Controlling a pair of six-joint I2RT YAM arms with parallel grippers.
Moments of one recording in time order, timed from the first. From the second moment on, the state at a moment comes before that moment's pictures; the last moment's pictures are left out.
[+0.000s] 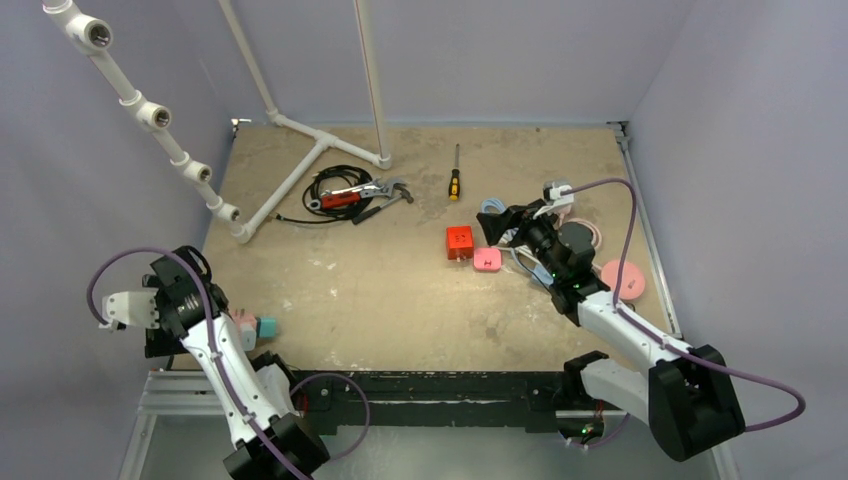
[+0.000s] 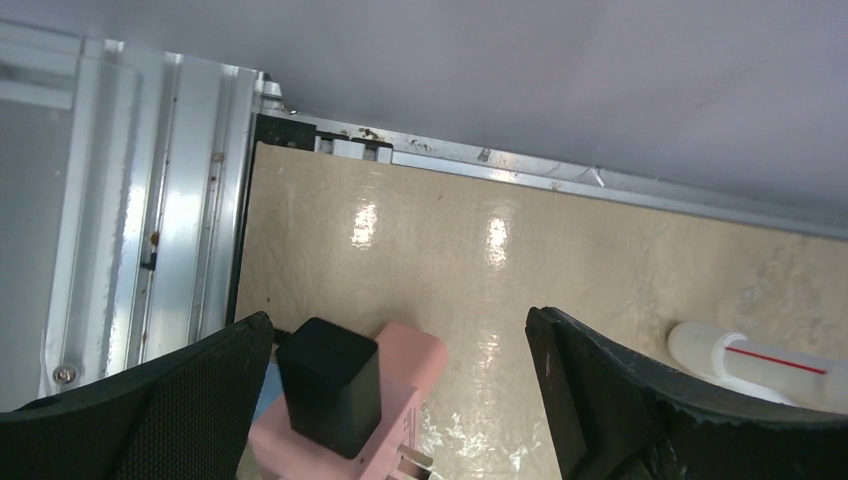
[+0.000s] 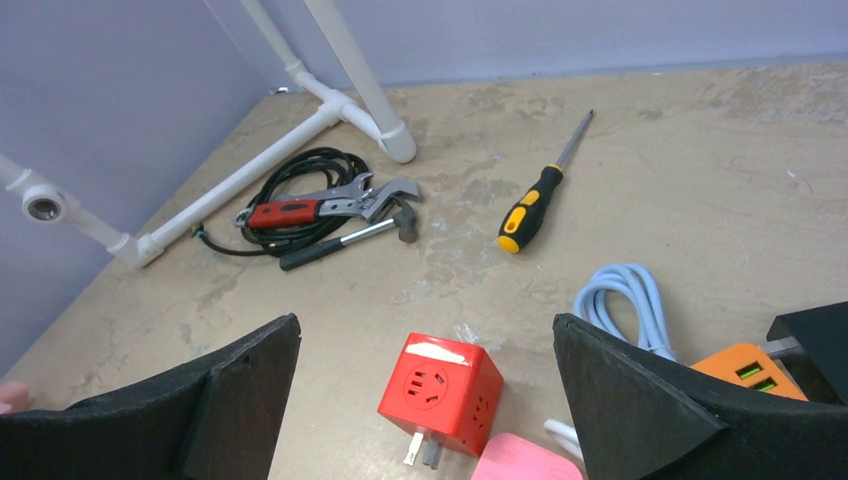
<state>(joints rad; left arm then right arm) 0.67 0.74 0.73 -0.89 -0.60 -1.00 0.34 1.06 0.43 0.60 -0.14 0.38</state>
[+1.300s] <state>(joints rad) 0.25 0.91 0.62 -0.72 -0.47 -0.87 0.34 1.08 0.45 0.56 -0.12 0.37</state>
